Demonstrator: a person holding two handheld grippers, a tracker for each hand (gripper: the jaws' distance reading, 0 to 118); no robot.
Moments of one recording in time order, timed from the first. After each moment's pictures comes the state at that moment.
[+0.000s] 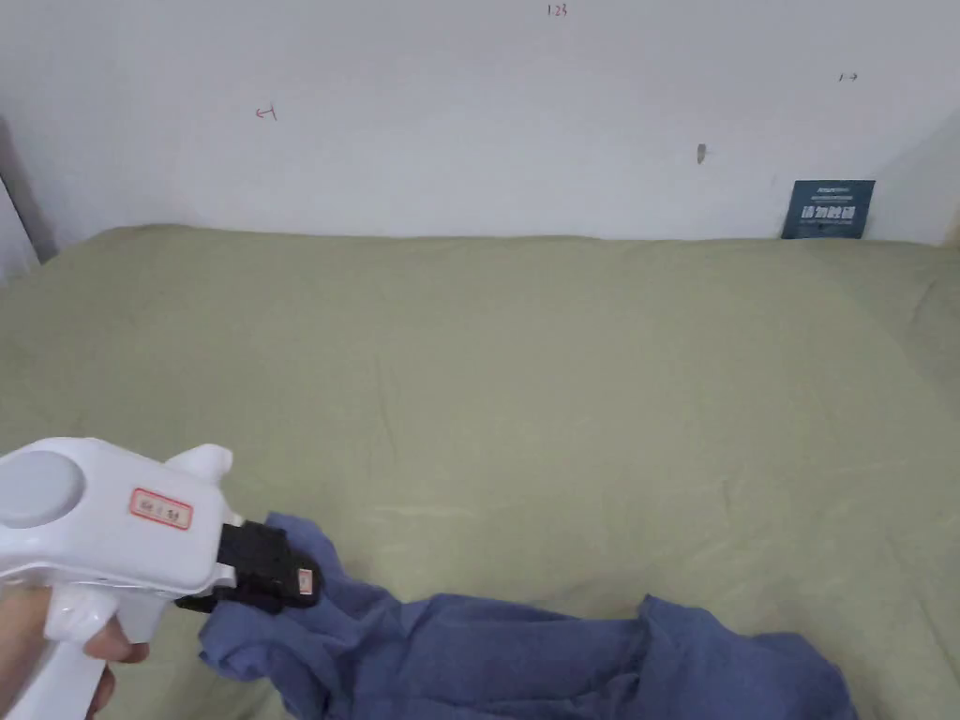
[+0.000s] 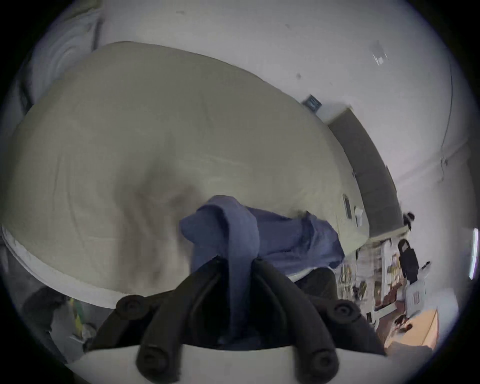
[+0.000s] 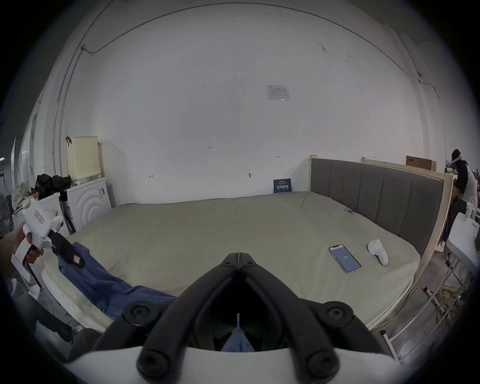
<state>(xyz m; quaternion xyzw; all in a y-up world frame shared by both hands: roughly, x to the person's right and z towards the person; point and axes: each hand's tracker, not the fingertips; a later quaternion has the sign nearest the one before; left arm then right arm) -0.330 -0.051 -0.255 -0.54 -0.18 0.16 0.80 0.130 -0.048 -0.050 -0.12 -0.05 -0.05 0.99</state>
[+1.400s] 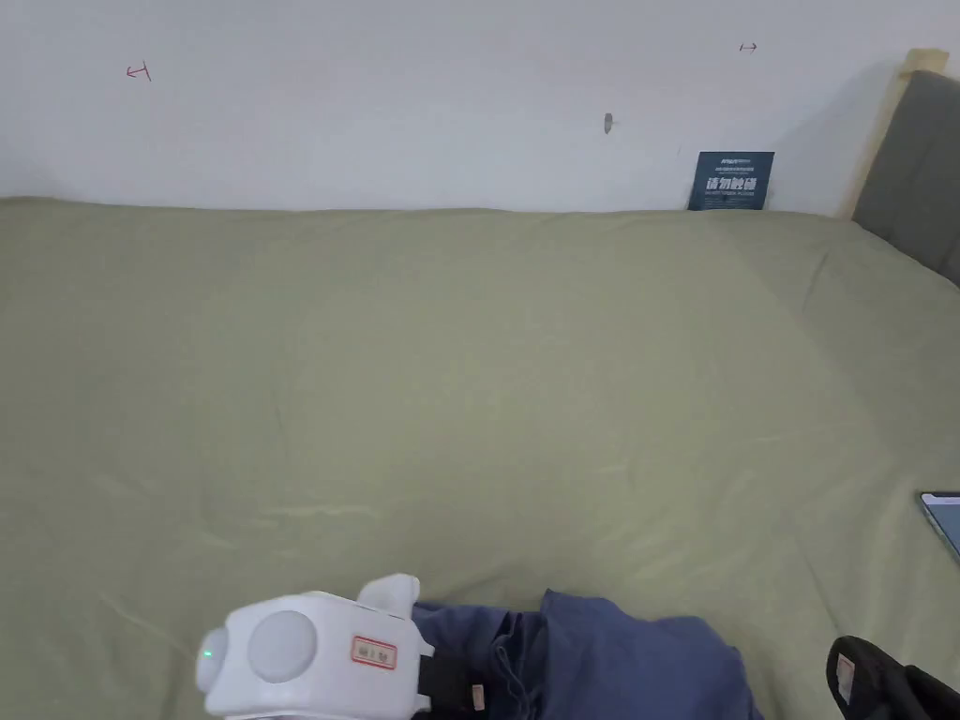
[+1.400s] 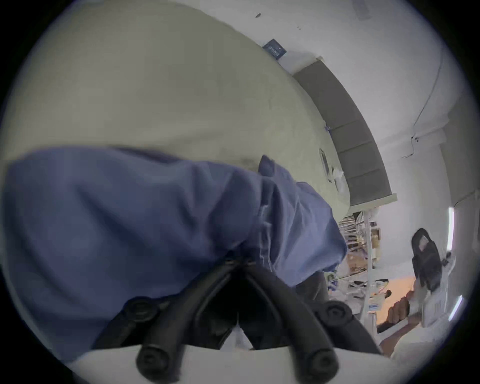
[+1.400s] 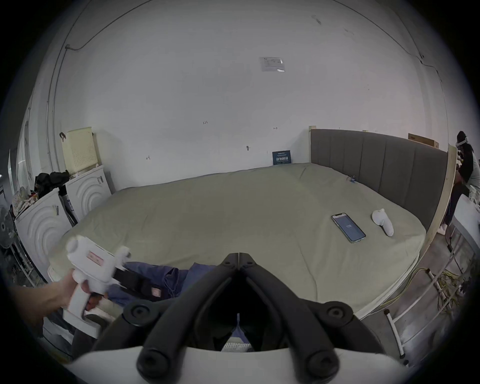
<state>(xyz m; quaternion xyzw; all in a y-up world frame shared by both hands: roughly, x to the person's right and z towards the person) -0.177 -0.199 -0.280 -0.56 -0.31 0.18 0.75 0.144 -0.081 -0.057 -0.19 -0.04 -0.07 0.98</state>
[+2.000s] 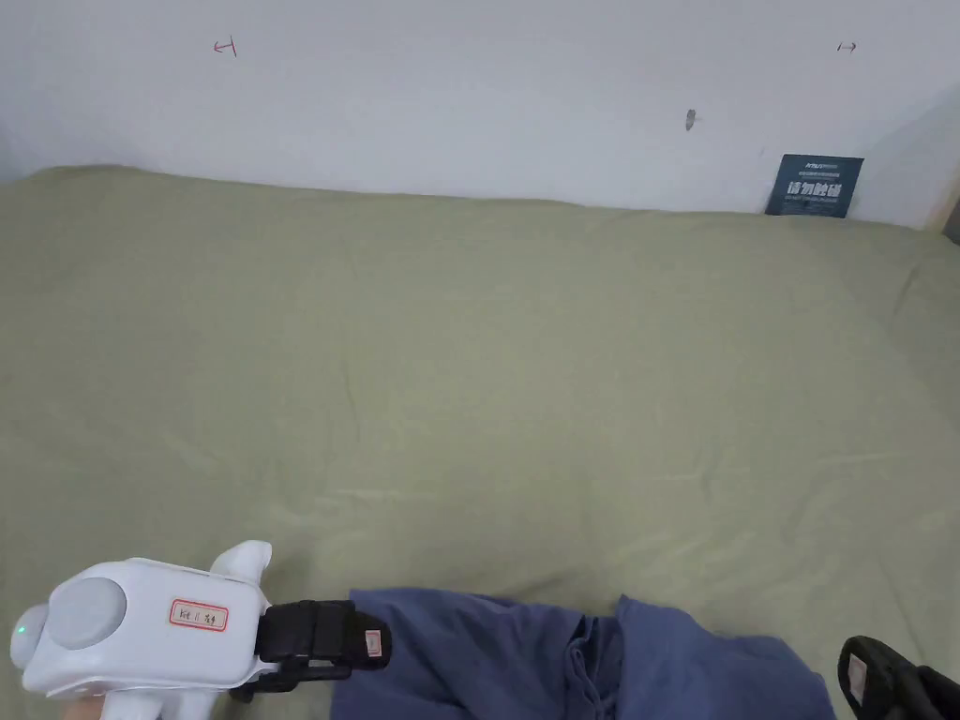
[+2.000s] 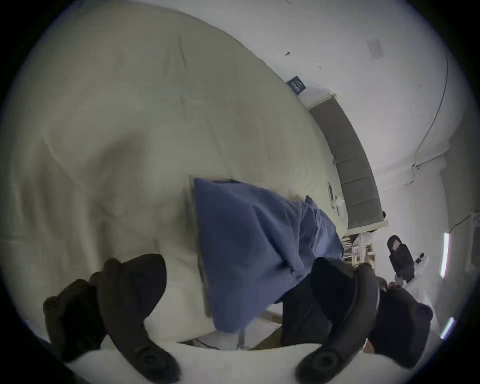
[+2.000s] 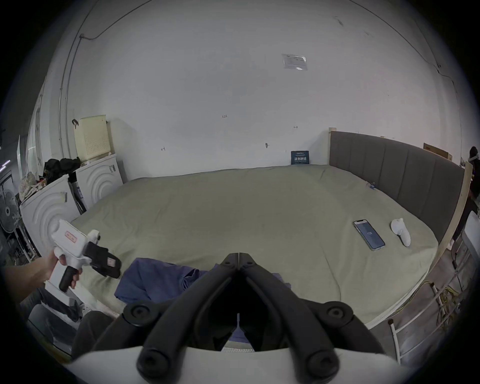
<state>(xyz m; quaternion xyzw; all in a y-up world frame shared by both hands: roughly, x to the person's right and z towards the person) -0.335 -0.212 -0.293 -0.55 -0.26 0.26 0.75 0.103 -0.081 -0.084 -0.20 0.00 -0.05 0.98</state>
